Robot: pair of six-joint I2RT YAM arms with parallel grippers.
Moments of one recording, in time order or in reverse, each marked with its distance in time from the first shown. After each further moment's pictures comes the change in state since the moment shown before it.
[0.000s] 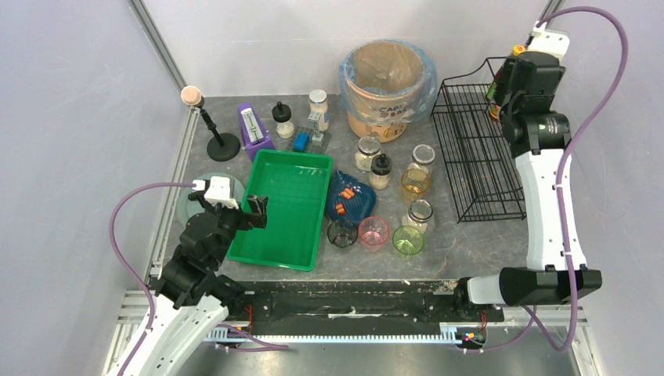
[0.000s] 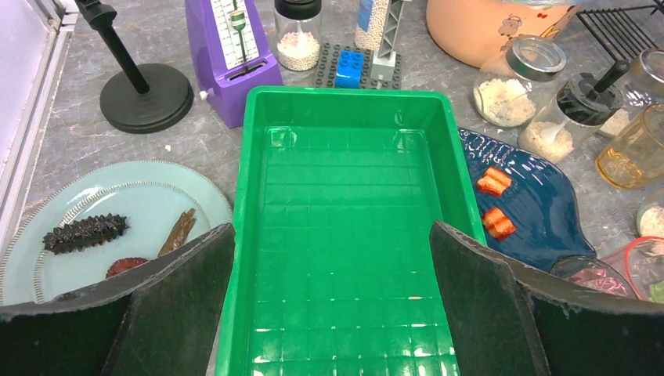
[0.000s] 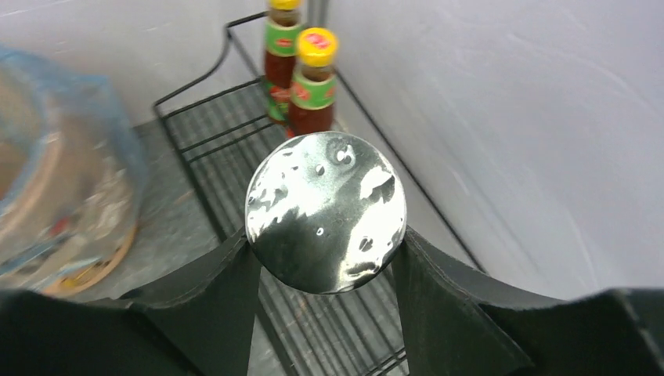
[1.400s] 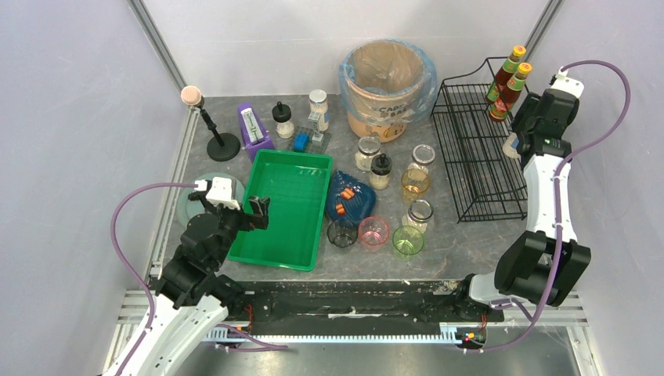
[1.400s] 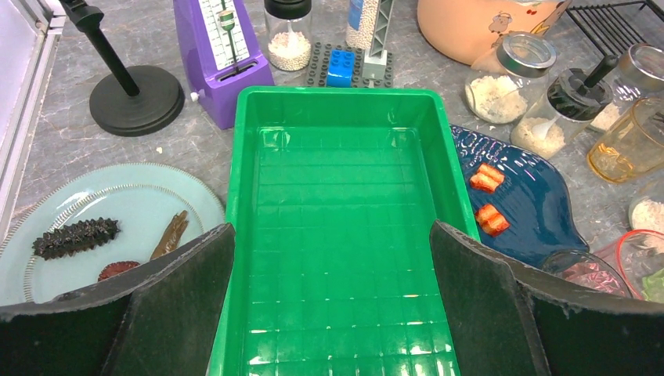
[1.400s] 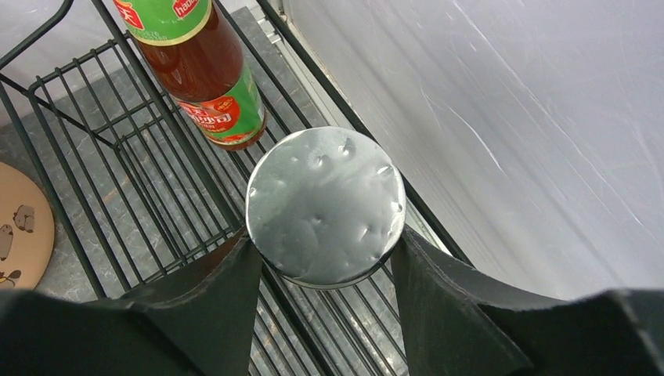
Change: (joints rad) left arm -0.026 -0.006 -0.008 0.007 -0.002 0.000; right arm -0.386 0.048 -0.439 0.378 -0.328 0.039
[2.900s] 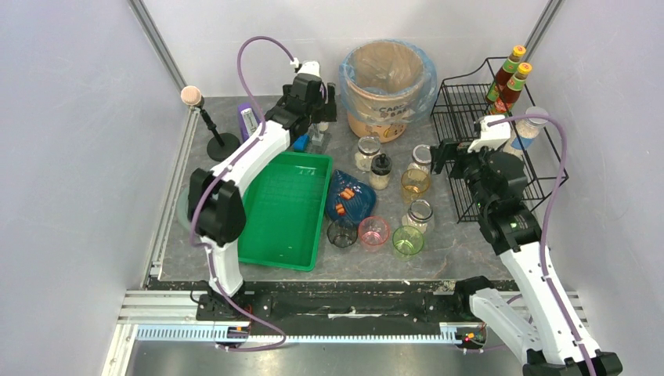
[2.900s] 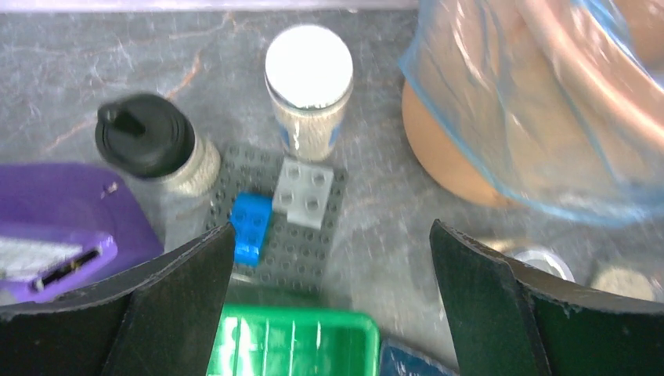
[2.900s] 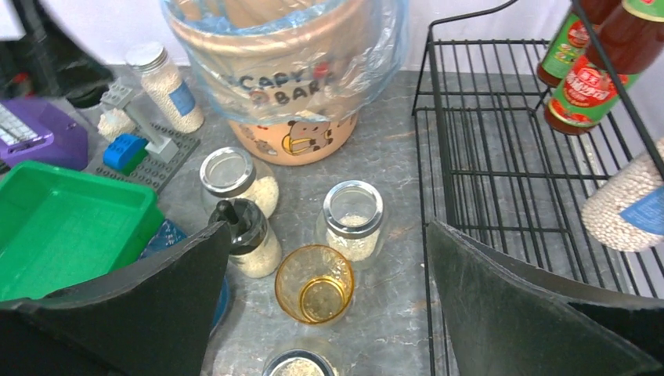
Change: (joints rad) left arm 0.025 1.530 1.117 0.069 -0.004 -0.155; right arm 0.563 -0.615 -0.399 0.076 -0.083 0.001
